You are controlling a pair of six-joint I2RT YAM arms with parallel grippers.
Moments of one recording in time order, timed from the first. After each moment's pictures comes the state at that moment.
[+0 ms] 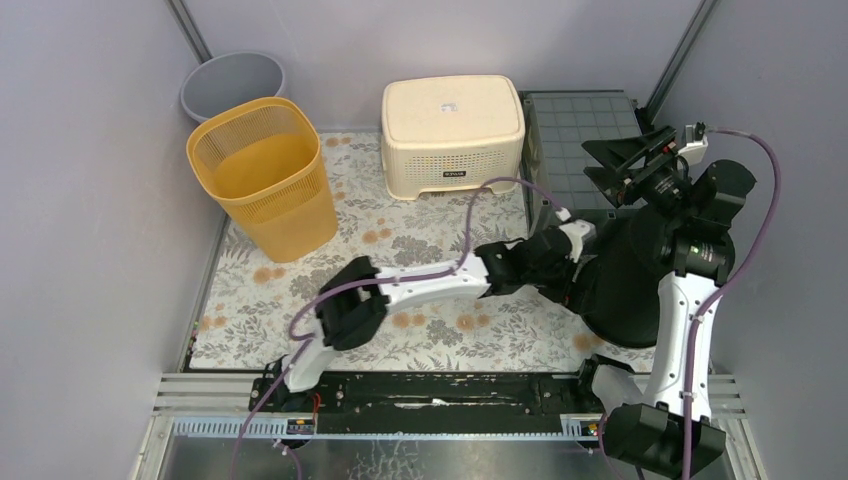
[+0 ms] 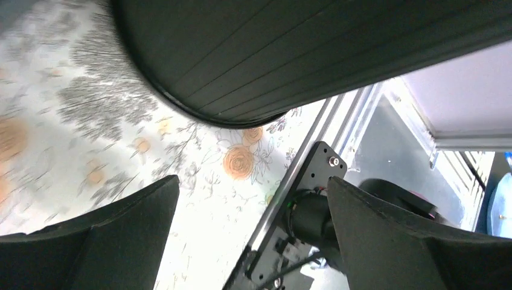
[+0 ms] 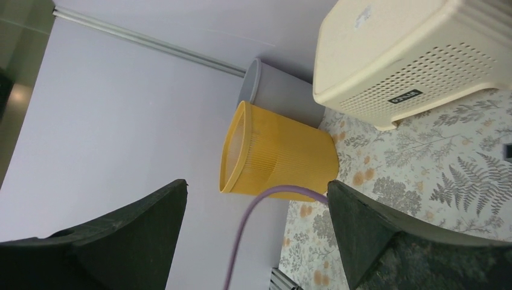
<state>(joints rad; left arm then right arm) -1.16 2.21 1.84 -0.20 0.20 -0.60 -0.34 0.98 1.09 -0.13 -0.89 1.17</state>
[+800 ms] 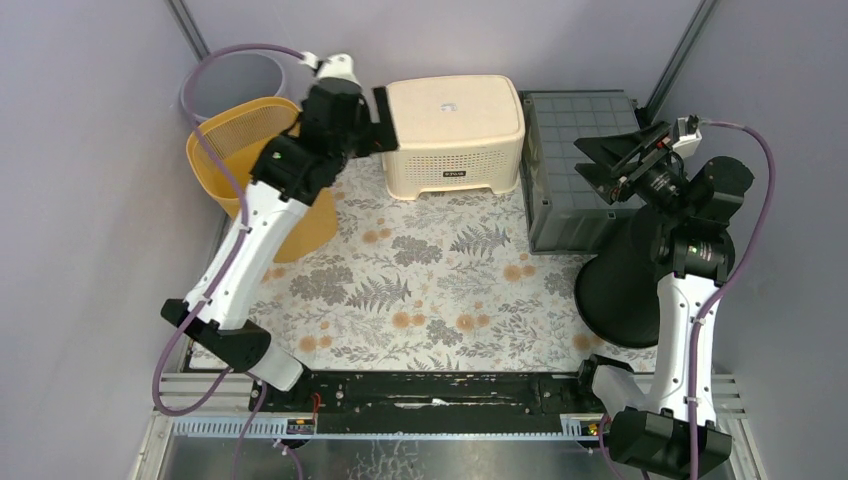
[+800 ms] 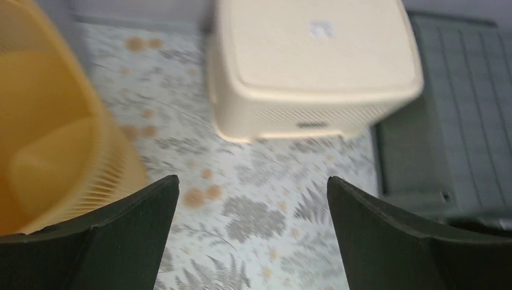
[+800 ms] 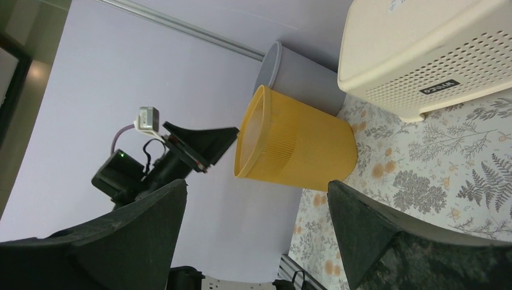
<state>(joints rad) -0.58 1.54 1.92 -0.86 -0.35 -0.43 -0.29 0.97 1.13 -0.10 -0.91 1.22</state>
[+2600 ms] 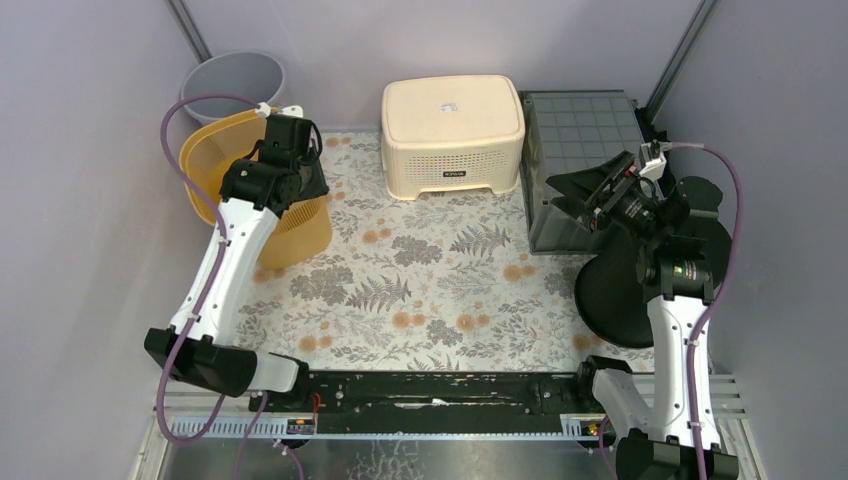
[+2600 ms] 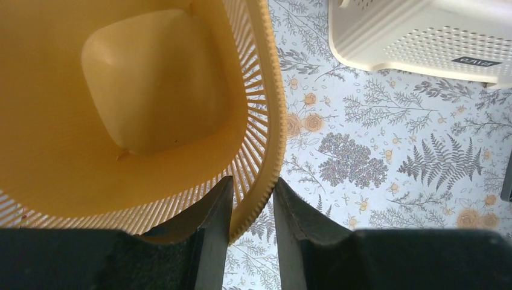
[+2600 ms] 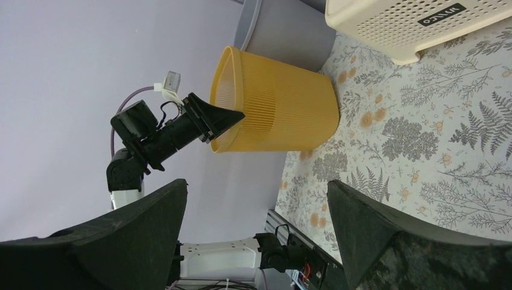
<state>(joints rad) -0.23 1.38 1.62 -1.01 -0.25 -0.37 -0.17 0.87 1.02 -0.26 -0.91 1.08</state>
